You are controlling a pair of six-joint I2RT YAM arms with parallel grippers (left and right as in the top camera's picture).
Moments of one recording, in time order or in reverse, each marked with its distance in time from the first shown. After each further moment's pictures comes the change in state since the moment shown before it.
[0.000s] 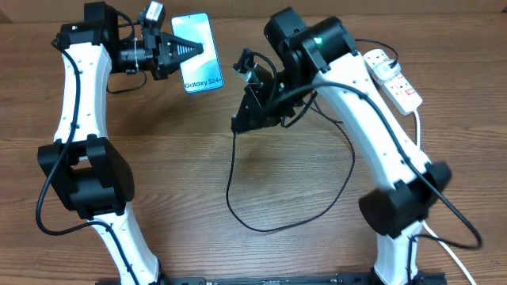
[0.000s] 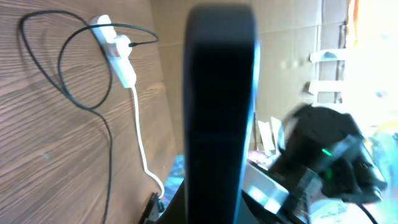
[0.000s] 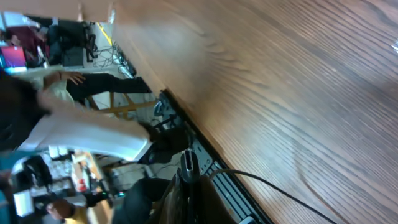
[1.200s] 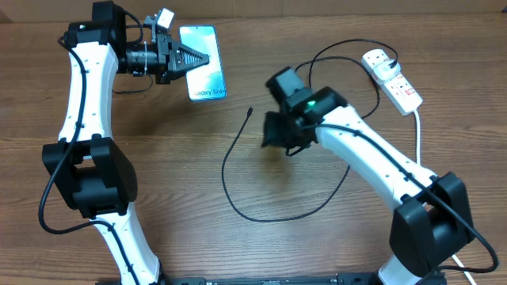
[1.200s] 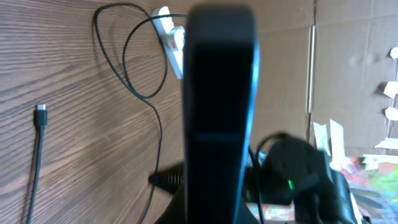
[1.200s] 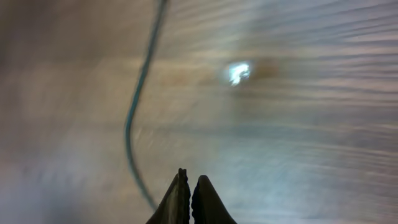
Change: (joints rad) left arm -0.031 0.000 0.000 -0.006 -0.238 0.019; right arm -0.003 -0.235 -0.851 0.749 0.667 0.672
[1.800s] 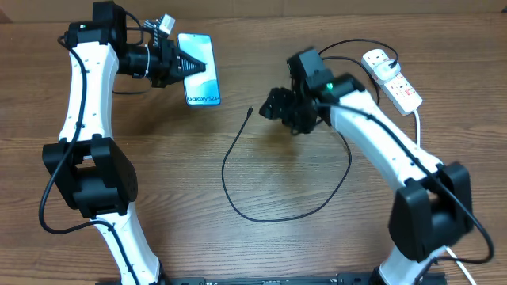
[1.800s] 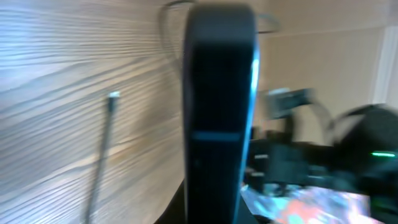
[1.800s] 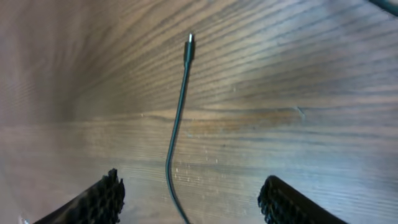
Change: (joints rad) left arm -0.005 0.000 0.000 -0.001 -0.215 -0.007; right arm -0.093 0.060 0.103 0.060 -0.143 0.032
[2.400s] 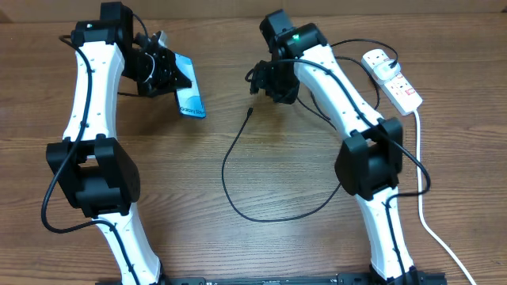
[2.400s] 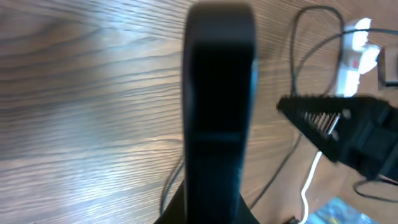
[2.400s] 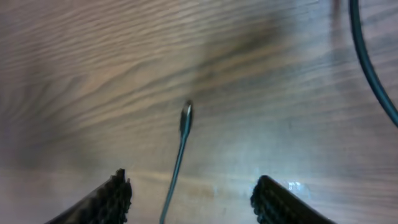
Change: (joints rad) left arm -0.023 0.000 0.000 -0.026 -0.451 -0.183; right arm 0.005 0.552 0.775 -0.413 0.098 -0.047
